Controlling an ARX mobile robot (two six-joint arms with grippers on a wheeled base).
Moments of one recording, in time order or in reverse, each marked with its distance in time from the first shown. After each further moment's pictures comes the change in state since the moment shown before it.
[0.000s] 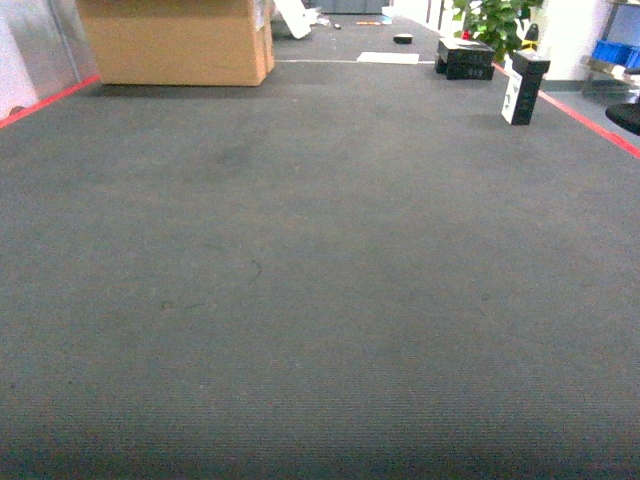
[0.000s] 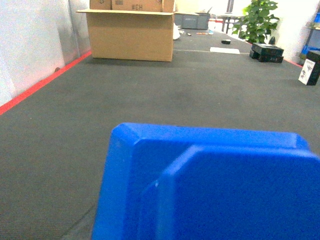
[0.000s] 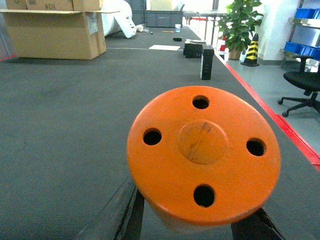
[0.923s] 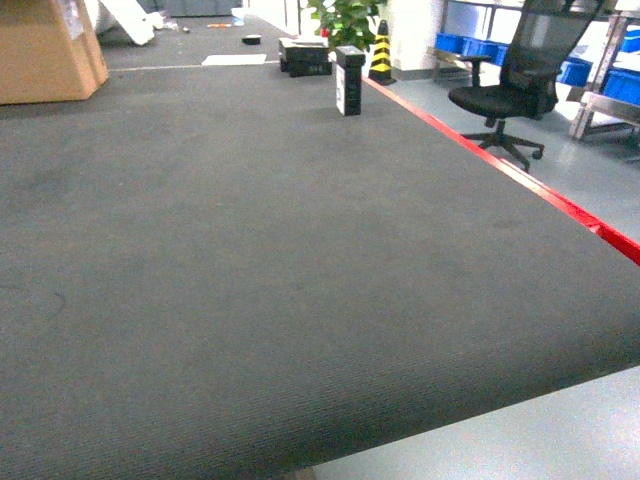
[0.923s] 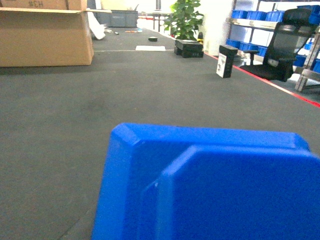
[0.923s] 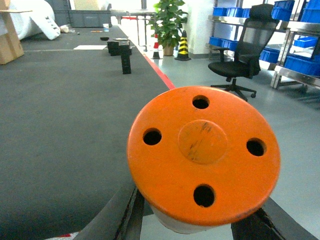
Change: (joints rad) left arm 0.002 0.000 0.000 0.000 0.000 0.000; right arm 0.000 0.000 0.000 0.000 0.000 0.000
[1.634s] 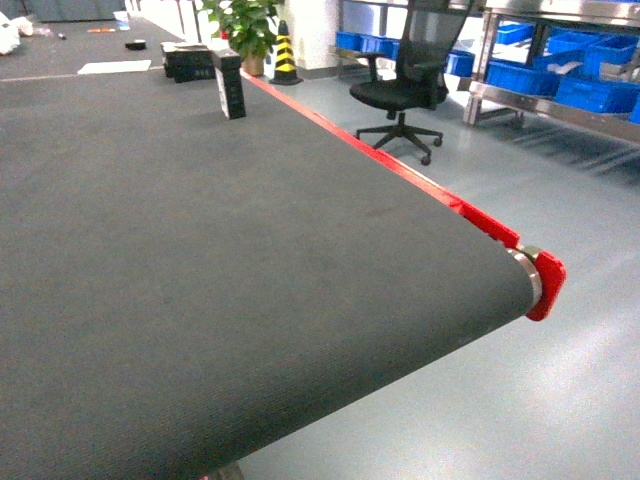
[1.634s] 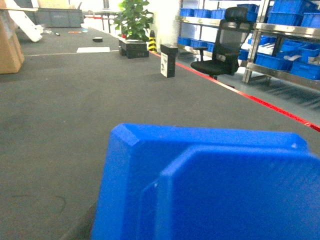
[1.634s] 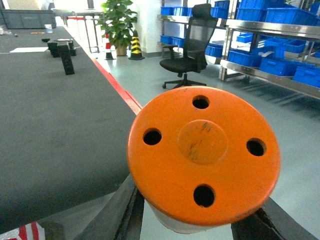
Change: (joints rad) left arm 0.000 0.000 0.000 0.000 0.000 0.000; right arm 0.000 0.000 0.000 0.000 0.000 0.000
